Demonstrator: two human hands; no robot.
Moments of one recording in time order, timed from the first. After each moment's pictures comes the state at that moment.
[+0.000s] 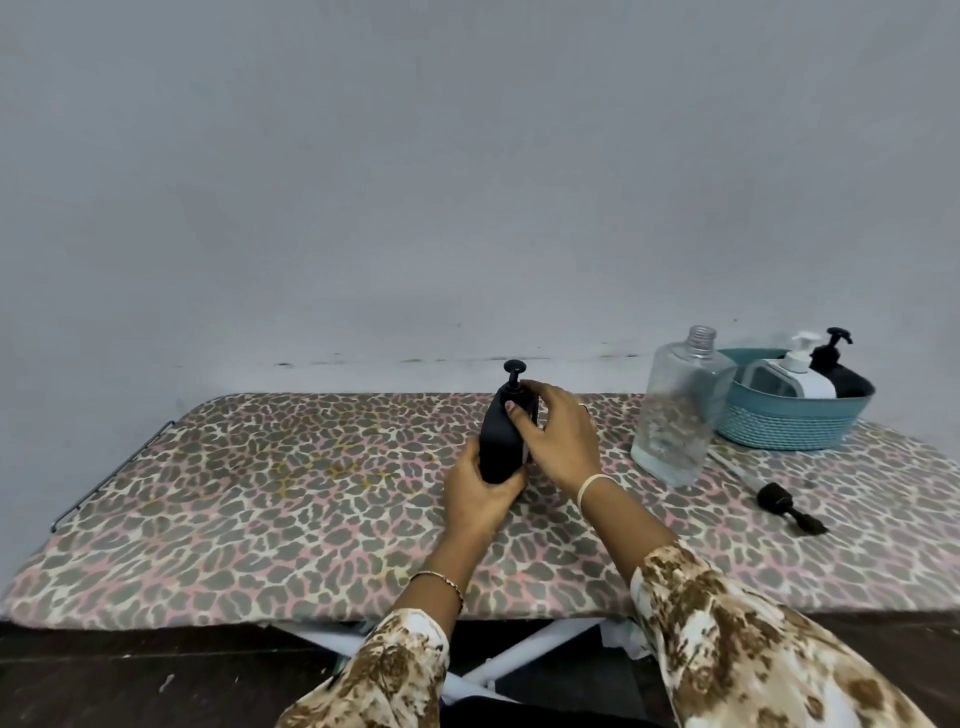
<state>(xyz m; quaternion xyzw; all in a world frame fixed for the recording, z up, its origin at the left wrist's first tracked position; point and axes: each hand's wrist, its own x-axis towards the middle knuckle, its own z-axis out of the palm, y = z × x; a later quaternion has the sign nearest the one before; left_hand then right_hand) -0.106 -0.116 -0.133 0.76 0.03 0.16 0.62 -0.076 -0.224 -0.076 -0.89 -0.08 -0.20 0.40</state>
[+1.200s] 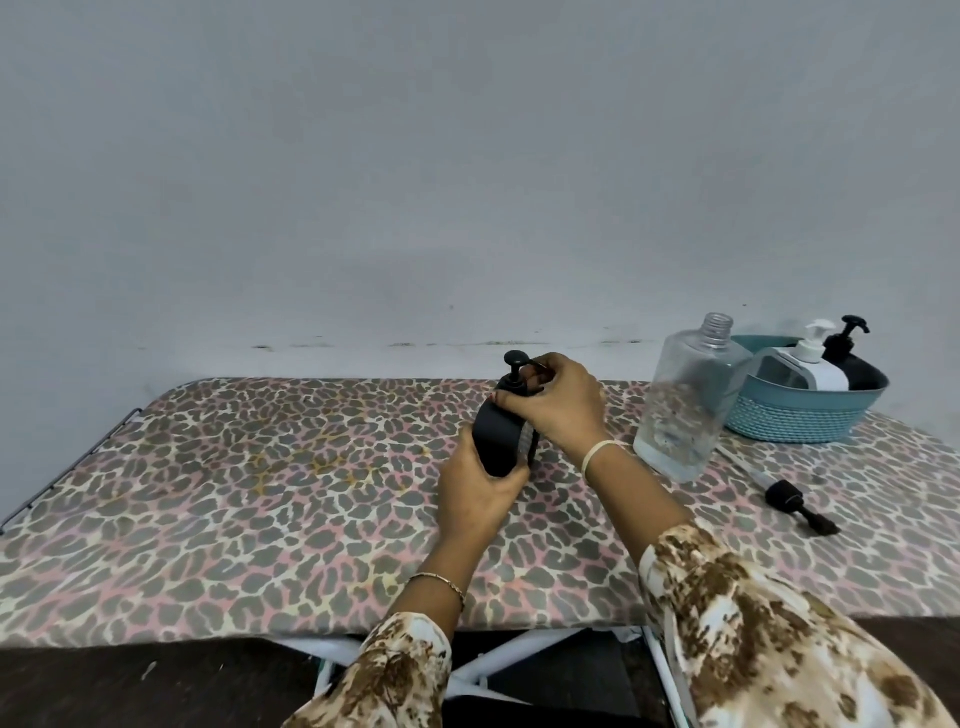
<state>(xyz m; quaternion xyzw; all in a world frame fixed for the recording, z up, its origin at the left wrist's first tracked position) -0.093 -0.117 -0.141 0.82 0.03 0.21 0.54 -0.050 -0.222 -0.058 -0.88 -0.03 -0.18 0.43</state>
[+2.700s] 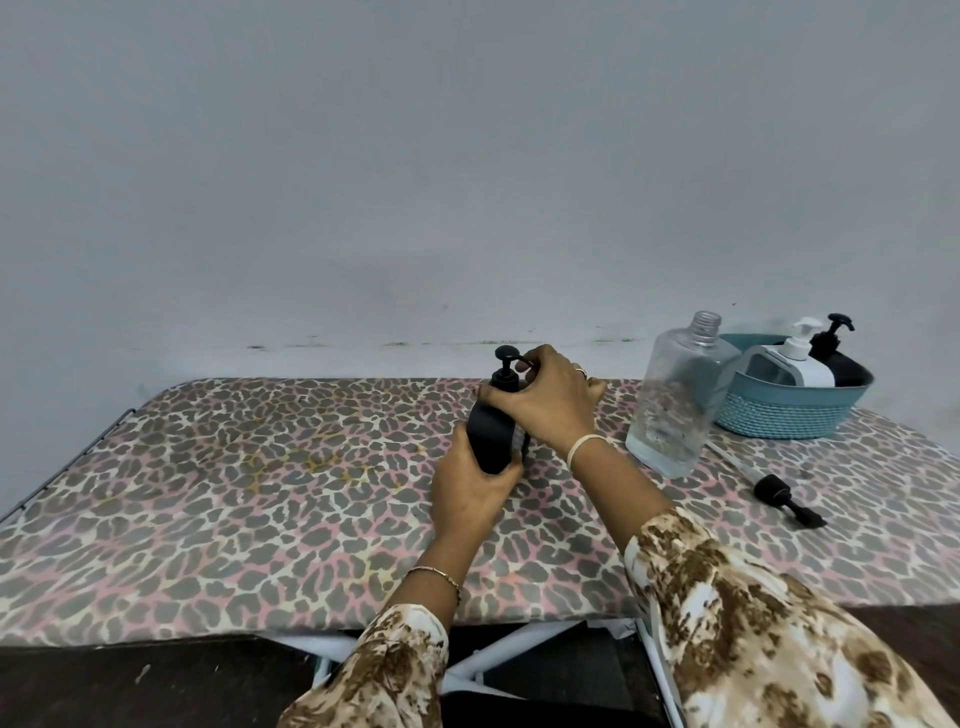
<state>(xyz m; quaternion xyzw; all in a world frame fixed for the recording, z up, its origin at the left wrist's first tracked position) -0.092 -0.118 -0.142 0.84 0.04 0.21 0.50 -0.053 -0.215 -0.050 -0.93 0.00 -0.19 0.33</state>
